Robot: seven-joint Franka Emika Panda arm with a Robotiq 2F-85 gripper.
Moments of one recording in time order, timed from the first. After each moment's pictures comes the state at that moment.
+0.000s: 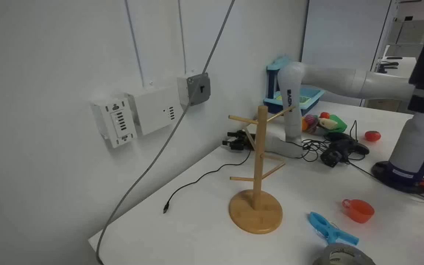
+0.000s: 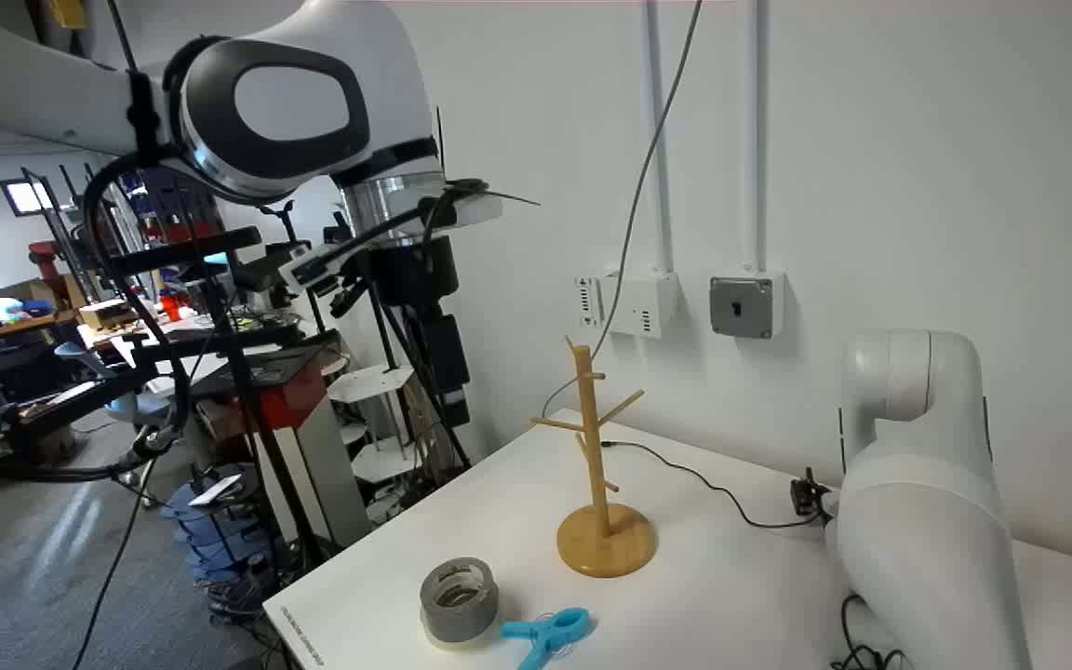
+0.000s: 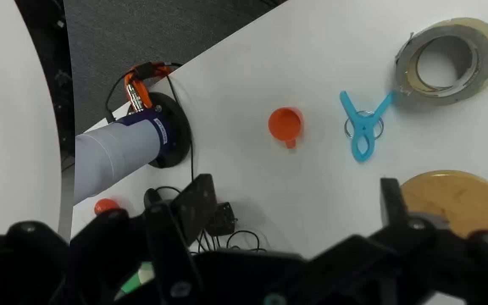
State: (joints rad) arm -0.02 -0.32 0.06 -2.23 -0.03 1.92 0.25
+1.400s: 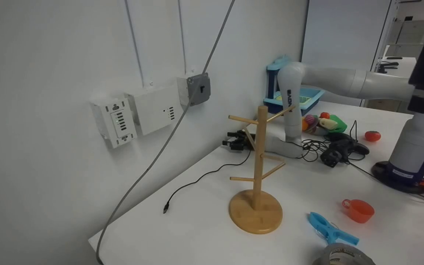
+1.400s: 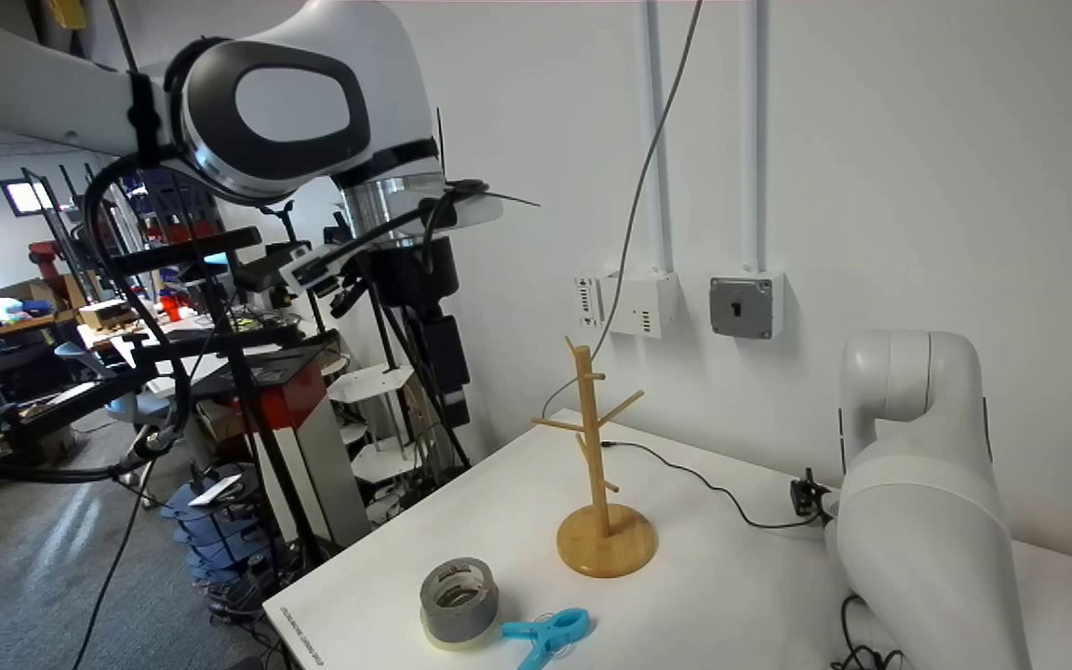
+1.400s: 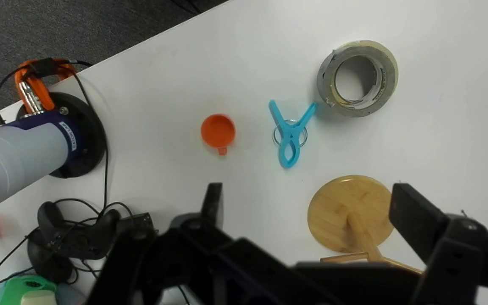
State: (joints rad) arm -0.02 -0.32 0.06 -2.23 -0.03 1.92 0.25
